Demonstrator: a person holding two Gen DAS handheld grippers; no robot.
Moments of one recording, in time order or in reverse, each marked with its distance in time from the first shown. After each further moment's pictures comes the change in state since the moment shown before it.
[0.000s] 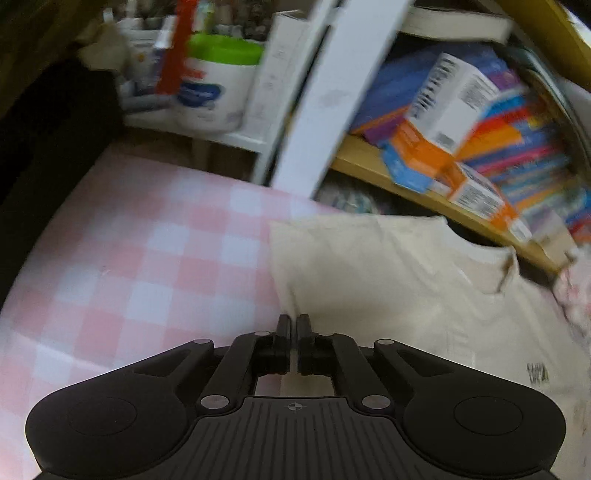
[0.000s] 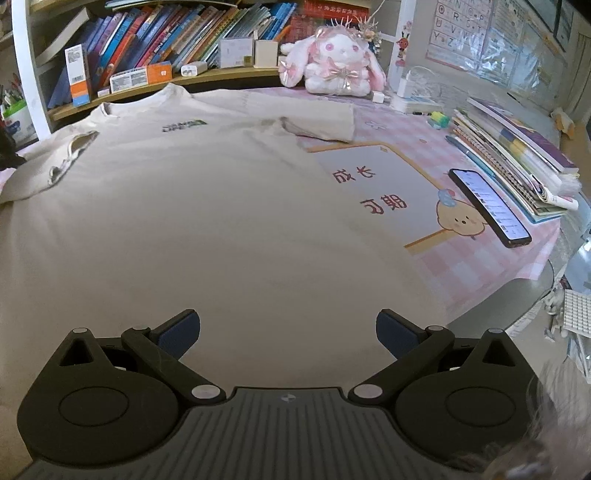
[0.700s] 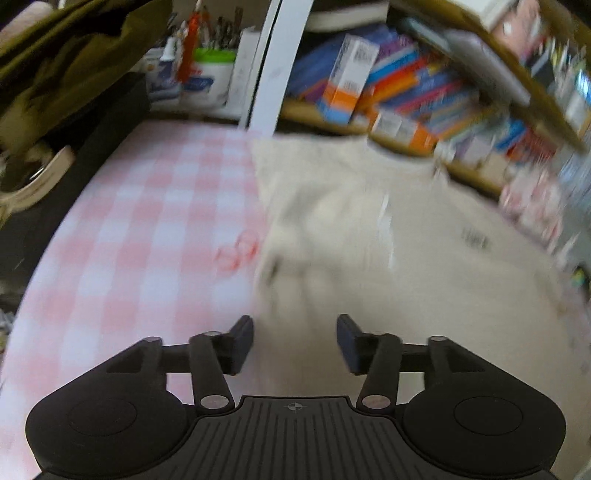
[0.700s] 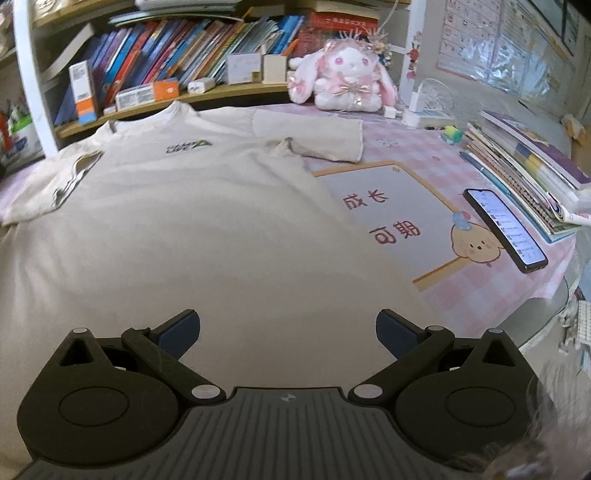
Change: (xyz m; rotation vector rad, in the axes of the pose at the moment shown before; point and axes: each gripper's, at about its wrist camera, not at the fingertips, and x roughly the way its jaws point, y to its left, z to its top) left arm -0.137 -0.018 -0.155 0.125 0.008 0.032; right arm 0.016 -0.013 0.024 0.013 -0.052 0.053
